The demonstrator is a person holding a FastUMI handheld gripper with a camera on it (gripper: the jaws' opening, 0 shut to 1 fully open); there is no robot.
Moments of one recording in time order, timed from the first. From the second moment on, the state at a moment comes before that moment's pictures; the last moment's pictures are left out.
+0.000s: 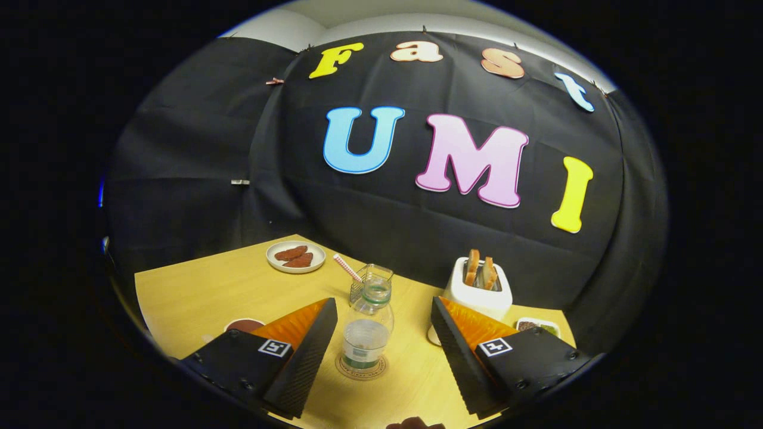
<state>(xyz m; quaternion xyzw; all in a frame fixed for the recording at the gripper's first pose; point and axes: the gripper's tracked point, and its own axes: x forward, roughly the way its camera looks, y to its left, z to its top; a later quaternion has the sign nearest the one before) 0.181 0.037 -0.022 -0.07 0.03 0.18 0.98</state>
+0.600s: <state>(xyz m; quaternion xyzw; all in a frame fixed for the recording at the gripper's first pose) 0.065 -0.014 0.075 -0.05 0.01 0.07 1.00</state>
